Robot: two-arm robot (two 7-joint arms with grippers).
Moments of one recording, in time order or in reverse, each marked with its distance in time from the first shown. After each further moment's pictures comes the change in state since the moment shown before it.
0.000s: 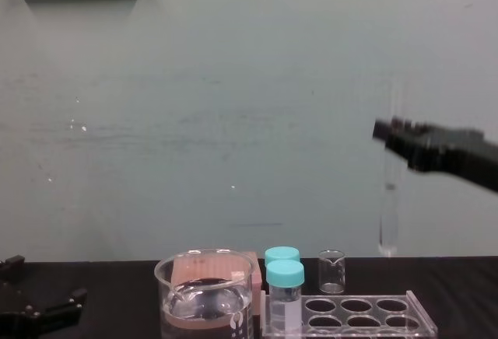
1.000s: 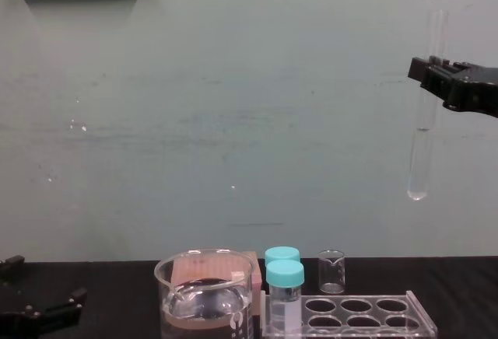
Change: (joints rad) left arm 0.000 0.000 0.000 0.000 0.000 0.000 0.000; right arm -0.012 0.027 0.071 -0.112 0.005 0.023 -0.033
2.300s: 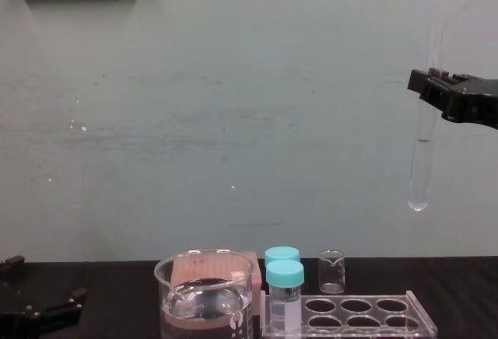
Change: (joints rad) left arm 0.000 0.000 0.000 0.000 0.000 0.000 0.000; right arm -0.008 -0.010 0.003 0.006 -0.012 0.014 -0.011
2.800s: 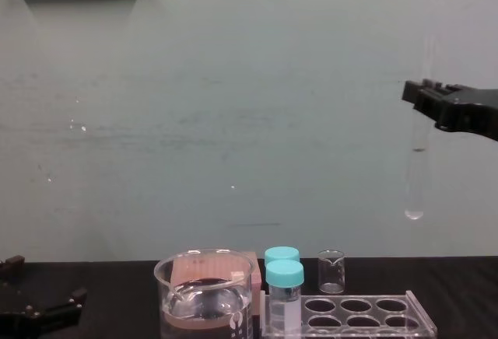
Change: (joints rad) left arm 0.000 0.000 0.000 0.000 0.000 0.000 0.000; right arm 0.020 -0.006 -0.012 0.031 -0.010 0.015 -0.003
